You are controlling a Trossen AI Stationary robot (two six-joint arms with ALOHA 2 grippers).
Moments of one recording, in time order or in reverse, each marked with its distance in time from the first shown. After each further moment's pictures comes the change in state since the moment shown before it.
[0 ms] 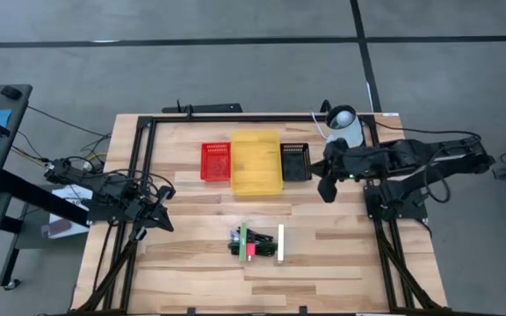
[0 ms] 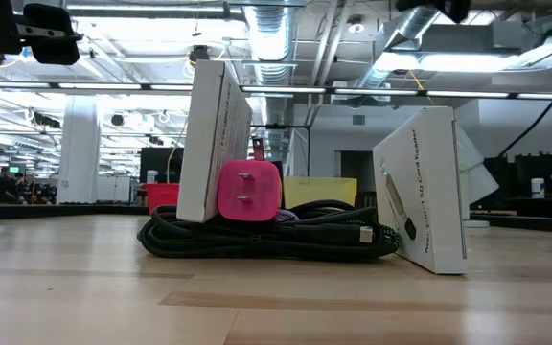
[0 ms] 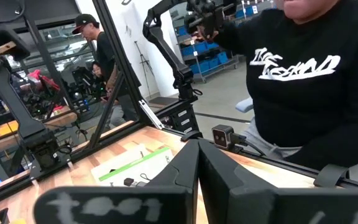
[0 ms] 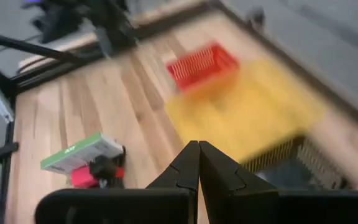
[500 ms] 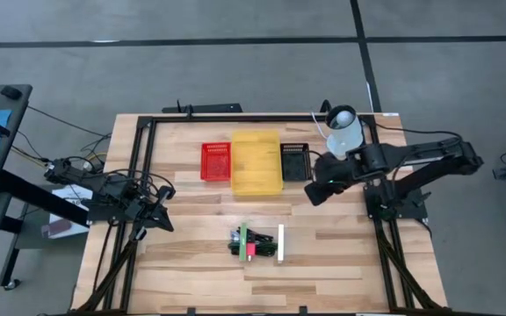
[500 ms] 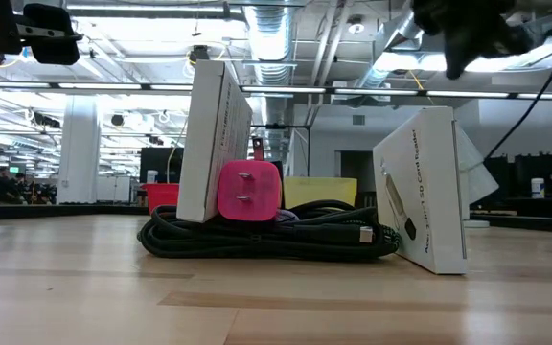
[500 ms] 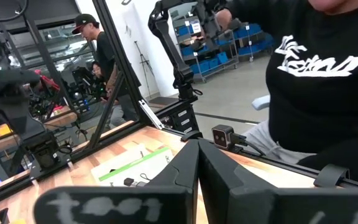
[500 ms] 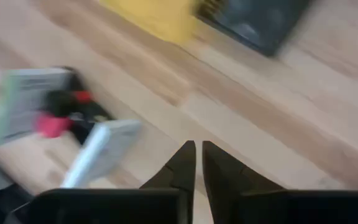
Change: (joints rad) left arm 0.000 0.000 0.000 0.000 0.000 0.000; right arm -0.051 0.192 0.027 -0.380 -0.287 0.605
